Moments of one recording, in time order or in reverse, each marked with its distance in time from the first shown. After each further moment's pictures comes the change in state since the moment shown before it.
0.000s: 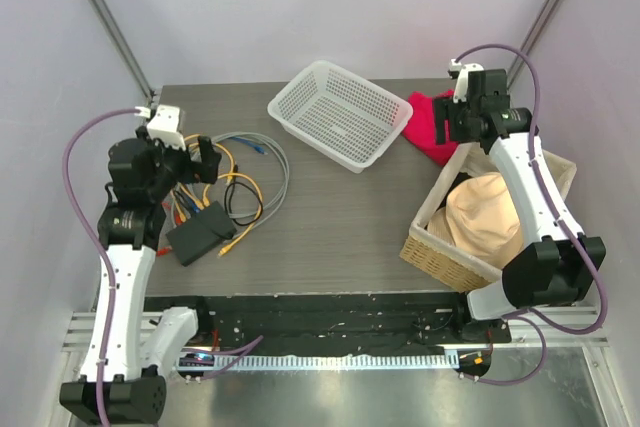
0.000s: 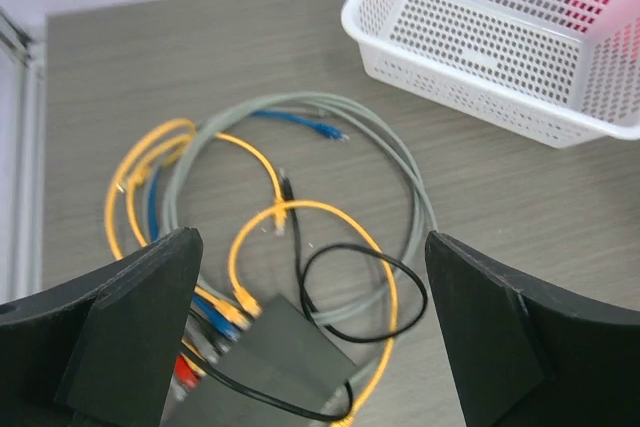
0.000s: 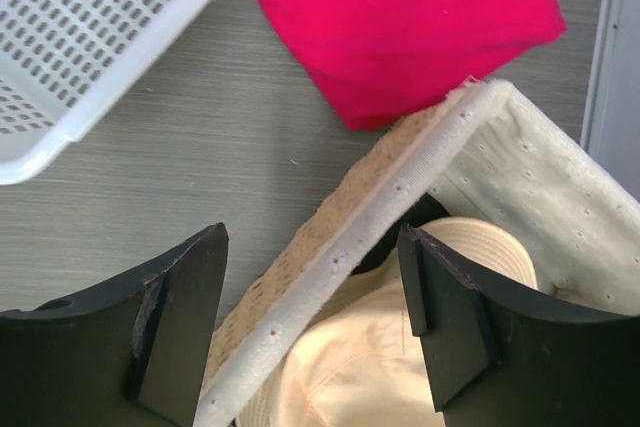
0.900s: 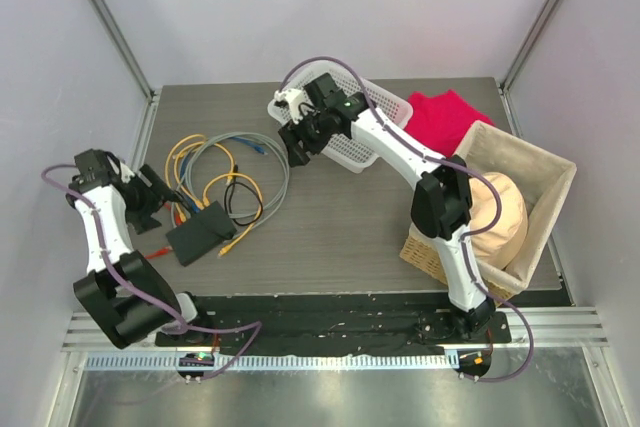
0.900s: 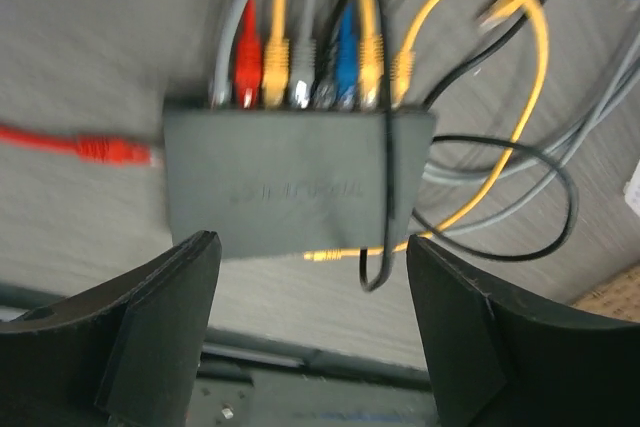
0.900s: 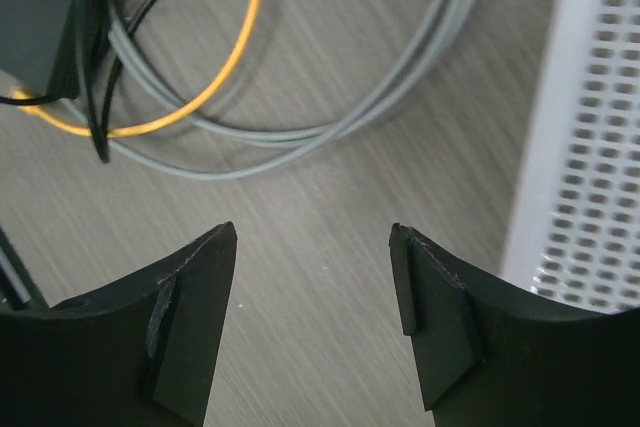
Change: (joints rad) left arm 0.517 0.461 0.093 -0.472 0.070 -0.313; right arm 0.576 0.744 0.660 -0.034 -0.433 -0.095
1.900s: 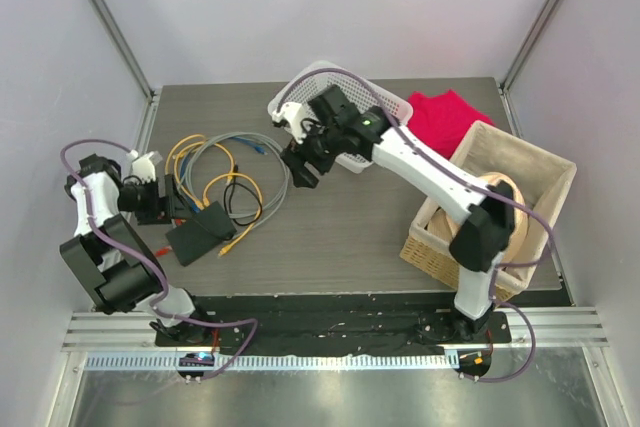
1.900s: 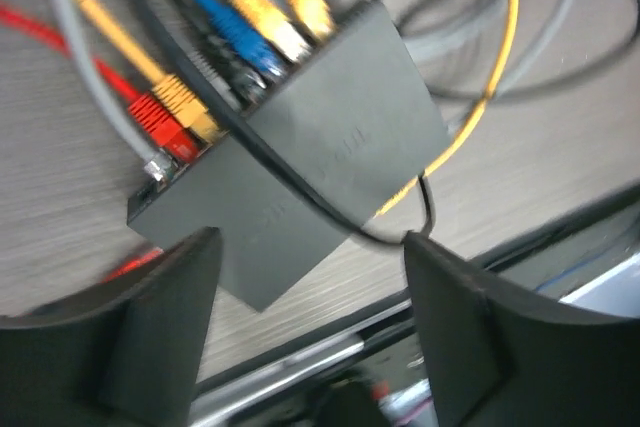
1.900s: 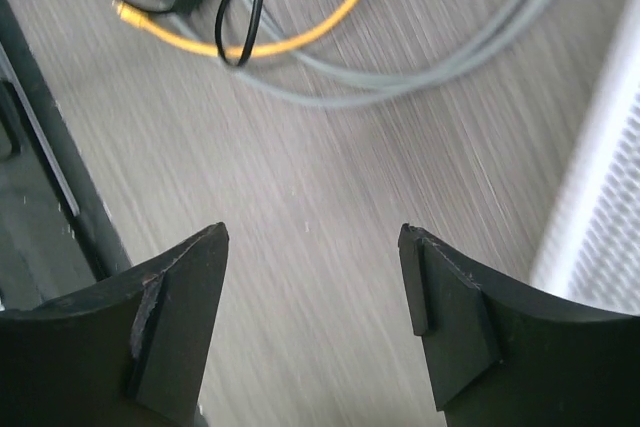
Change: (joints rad) left arm 0.059 0.232 0.026 -0.118 0.309 0.722; right arm 0.127 -0.251 -0.206 -0.030 0.030 -0.063
